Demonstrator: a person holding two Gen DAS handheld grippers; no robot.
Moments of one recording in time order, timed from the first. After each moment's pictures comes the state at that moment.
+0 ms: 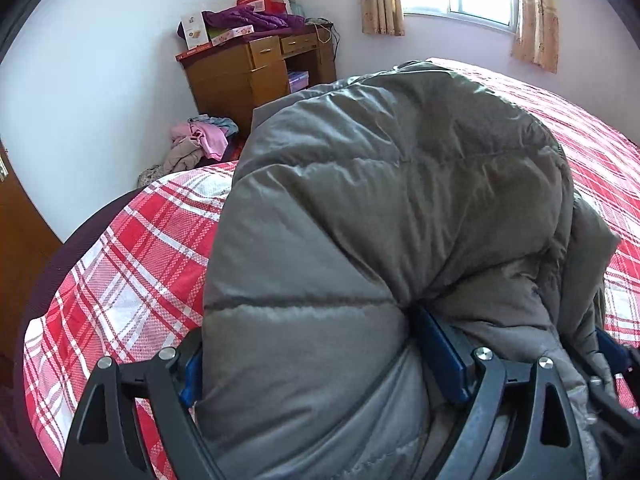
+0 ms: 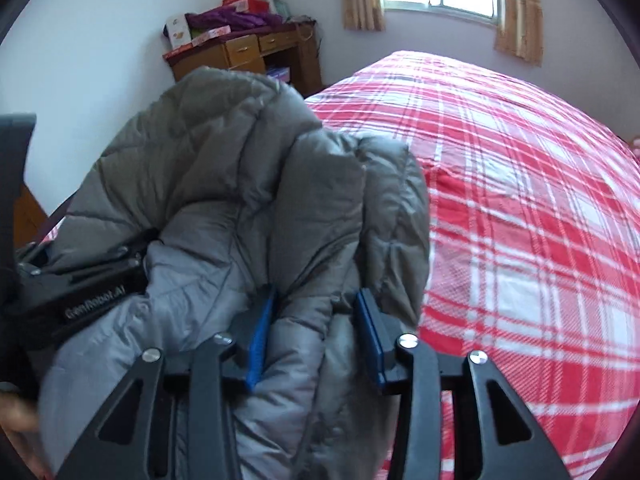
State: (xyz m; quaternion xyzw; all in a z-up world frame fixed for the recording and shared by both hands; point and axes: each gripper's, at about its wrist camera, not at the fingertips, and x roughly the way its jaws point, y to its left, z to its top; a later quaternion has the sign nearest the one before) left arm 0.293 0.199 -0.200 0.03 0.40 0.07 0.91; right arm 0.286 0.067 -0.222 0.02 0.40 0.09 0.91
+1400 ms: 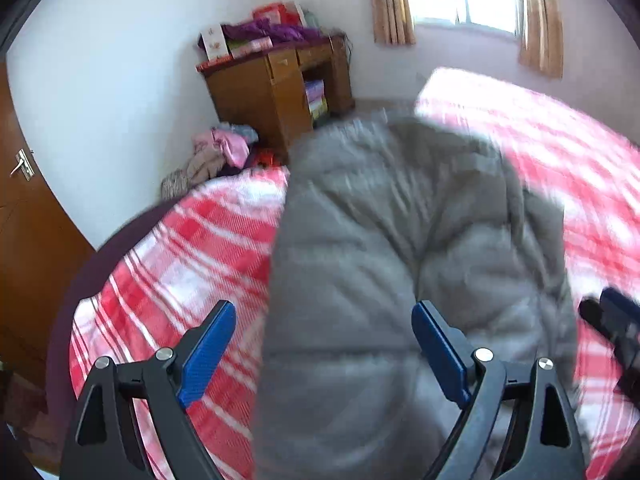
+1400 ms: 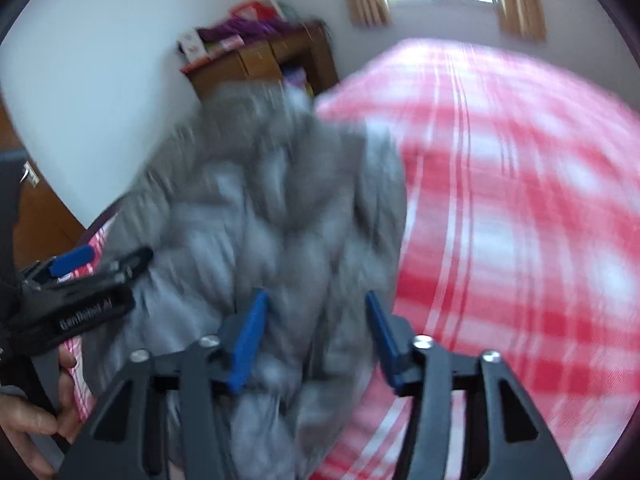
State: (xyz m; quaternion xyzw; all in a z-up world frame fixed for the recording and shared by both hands) left arm 0.230 0.201 -0.137 0.03 0.37 0.10 0.92; right arm 0.238 0.026 -0.177 0.06 0.38 0.14 0.91
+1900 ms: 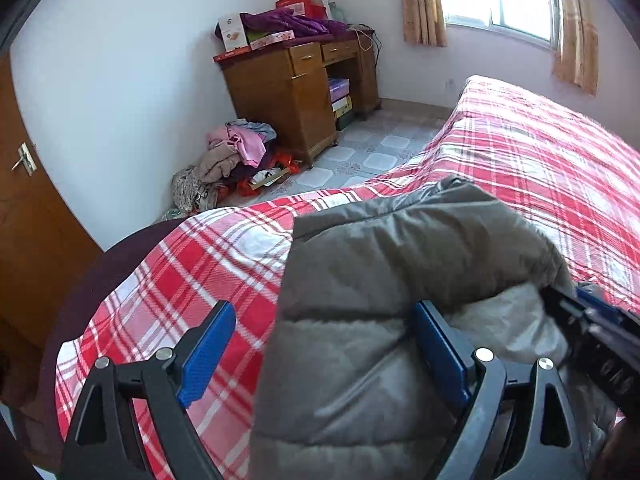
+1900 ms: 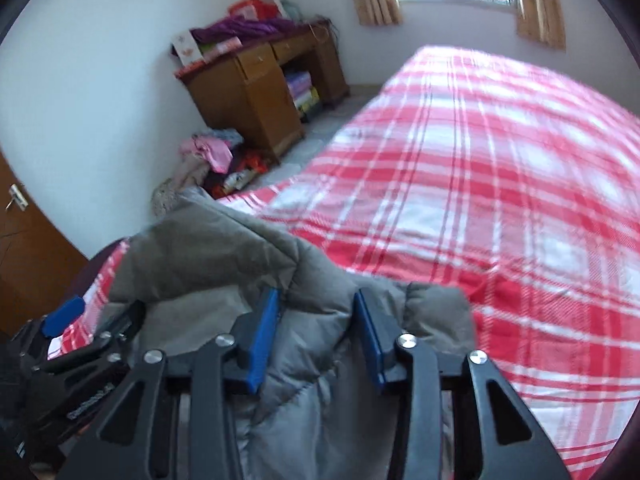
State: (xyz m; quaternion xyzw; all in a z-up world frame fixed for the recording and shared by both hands) left arm 0.347 0.217 -0.158 0.02 0.39 0.14 0.91; right arm 0.398 0.069 -0.180 0.08 0.42 0.15 0.89
